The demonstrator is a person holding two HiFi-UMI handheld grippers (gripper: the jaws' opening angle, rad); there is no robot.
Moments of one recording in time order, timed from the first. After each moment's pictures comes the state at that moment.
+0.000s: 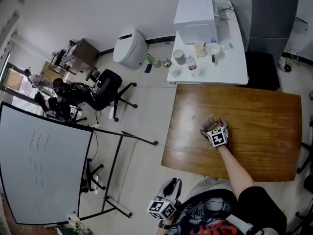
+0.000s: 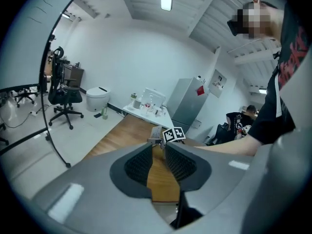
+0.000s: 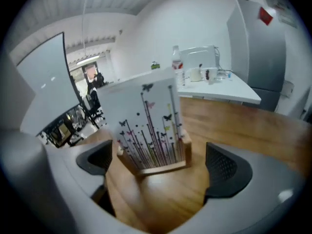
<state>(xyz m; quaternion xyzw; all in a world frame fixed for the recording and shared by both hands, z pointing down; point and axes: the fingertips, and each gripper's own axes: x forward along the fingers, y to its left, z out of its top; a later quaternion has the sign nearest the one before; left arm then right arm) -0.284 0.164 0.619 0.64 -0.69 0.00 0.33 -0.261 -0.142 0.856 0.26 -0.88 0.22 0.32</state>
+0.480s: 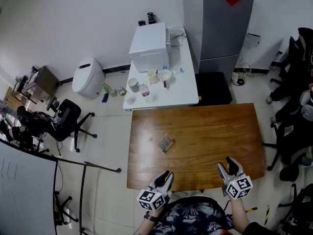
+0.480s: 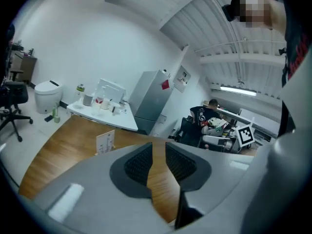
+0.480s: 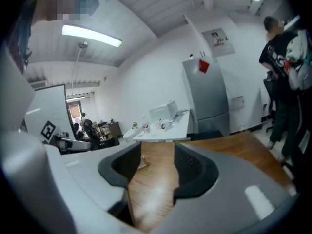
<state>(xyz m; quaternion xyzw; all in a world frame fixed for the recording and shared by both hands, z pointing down) -0.187 0.025 0.617 0.80 -0.52 0.01 0.30 0.056 -0.049 0.608 0.43 -0.87 0.22 0.09</state>
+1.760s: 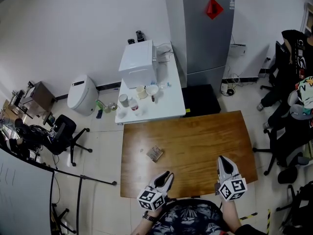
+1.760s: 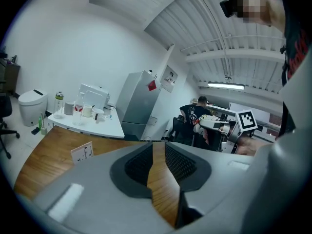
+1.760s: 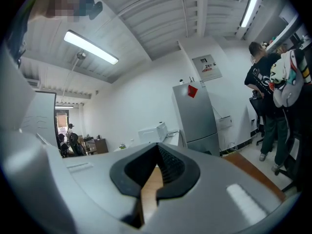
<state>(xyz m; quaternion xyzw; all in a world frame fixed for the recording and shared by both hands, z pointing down) -0.115 -0.007 0.588 0.84 -0.48 0.01 0.25 0.107 -0.074 0.528 0.51 -0.85 0.15 0.00</state>
